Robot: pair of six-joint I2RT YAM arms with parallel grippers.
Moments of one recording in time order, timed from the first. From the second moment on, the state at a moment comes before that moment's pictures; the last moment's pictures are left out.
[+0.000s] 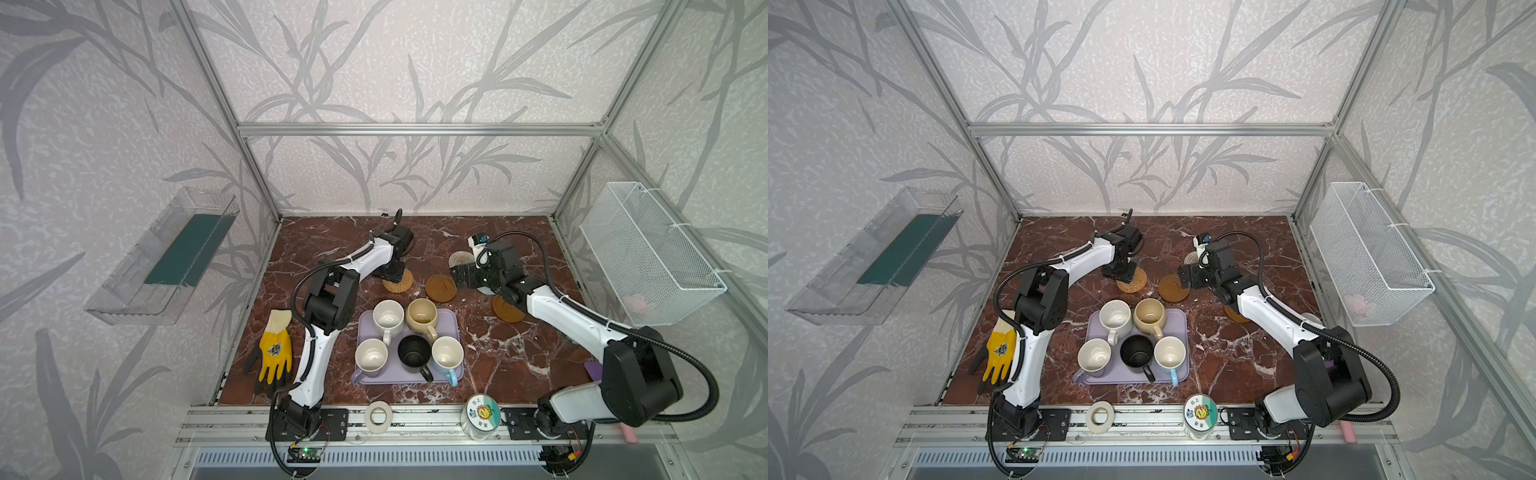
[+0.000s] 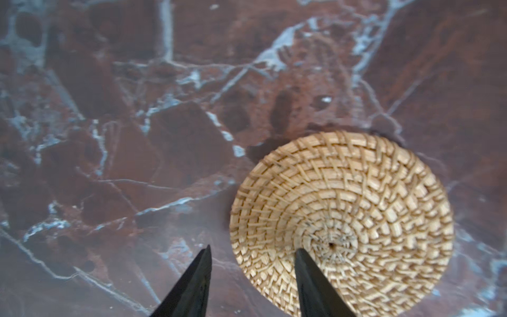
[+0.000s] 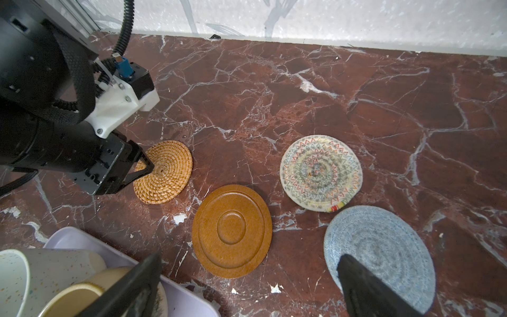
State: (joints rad) left arm -0.45 2.25 1.79 -0.95 -0.23 -0.24; right arm 0.41 1.44 0.93 -0.14 -0.09 0.19
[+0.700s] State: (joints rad) left arm -0.25 2.11 1.57 -0.92 -0.29 -0.27; right arm 0.43 1.49 0.93 -0.13 -0.12 0.20
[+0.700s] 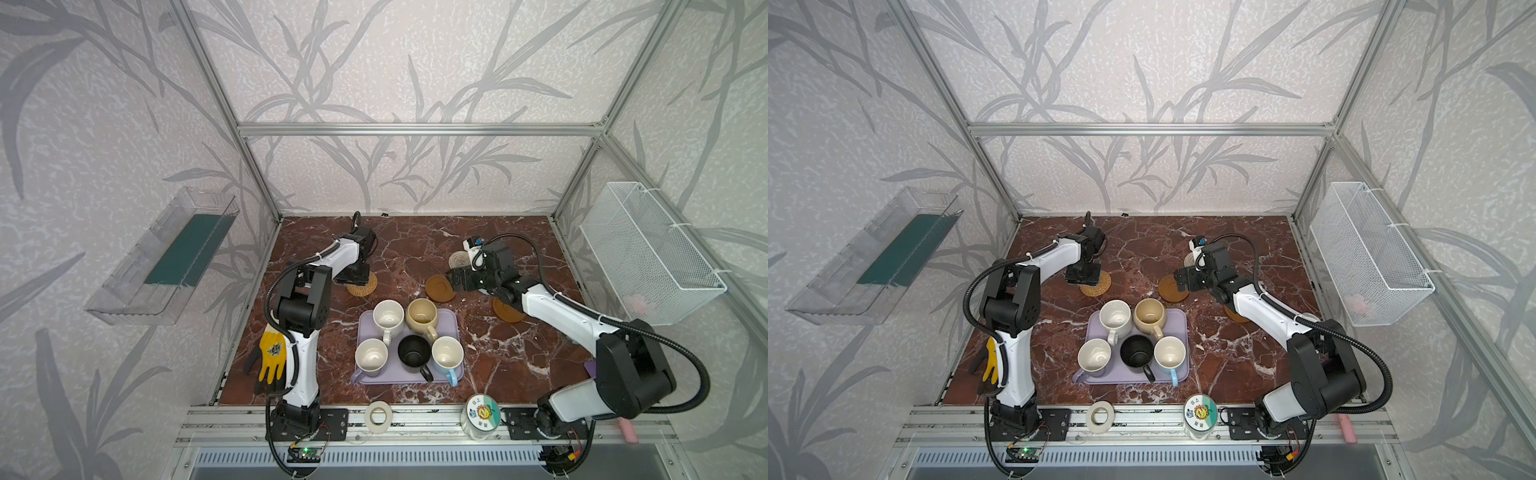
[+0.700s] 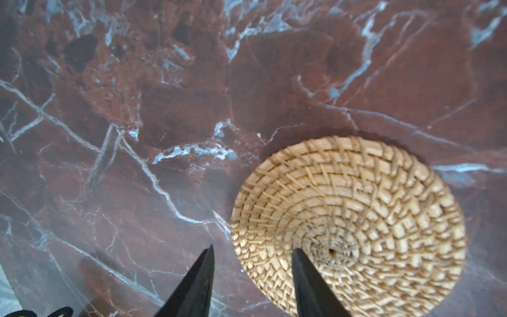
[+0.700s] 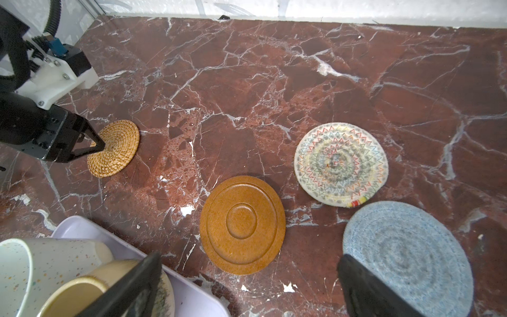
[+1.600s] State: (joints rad) left arm -0.19 2.11 1.60 -0.97 -0.29 -0.30; right arm 0.47 1.52 0.94 -0.14 -0.12 0.22
